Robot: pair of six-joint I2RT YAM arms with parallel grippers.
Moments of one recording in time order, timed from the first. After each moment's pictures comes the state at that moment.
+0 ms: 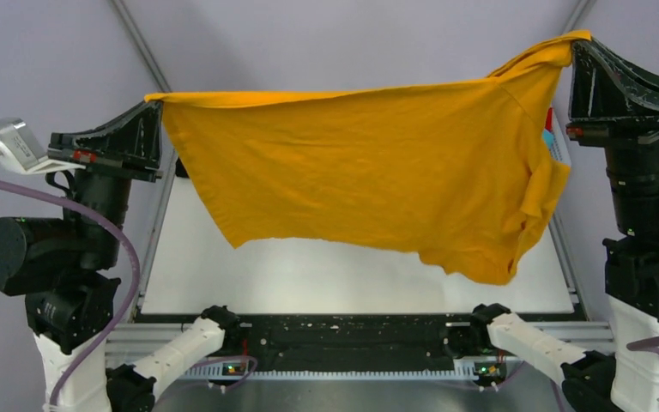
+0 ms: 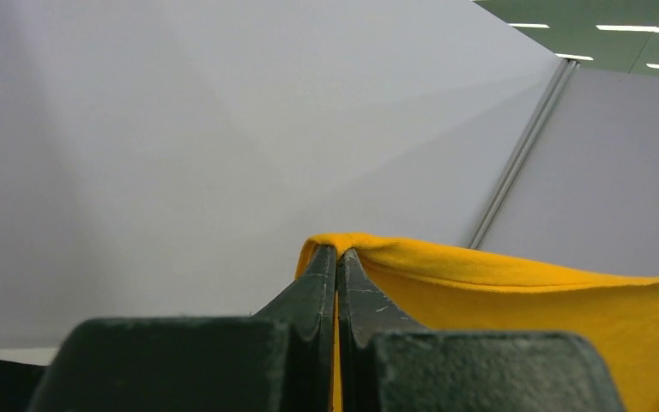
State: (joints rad) left arm -0.46 0.82 1.74 -0.39 -0.20 -0.31; right arm 0.43 0.92 1.80 -0.08 -0.05 -0.04
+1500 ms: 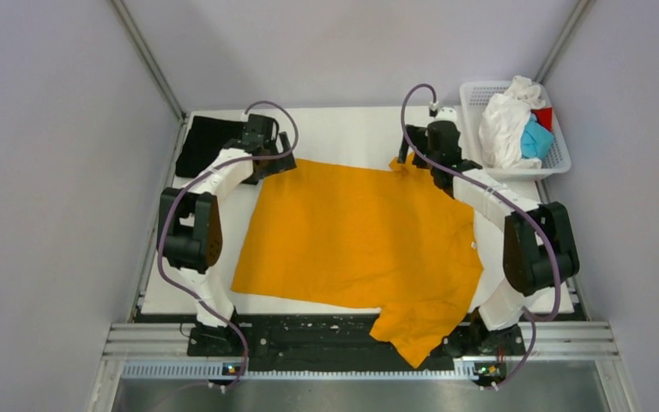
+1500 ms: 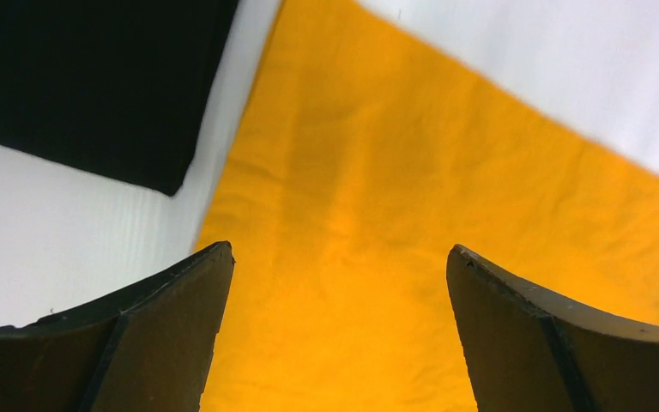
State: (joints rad) left arm -0.21 1.87 1.46 -0.47 -0.13 -0.47; right arm 0.31 1.64 1.13 0.05 0.20 0.30
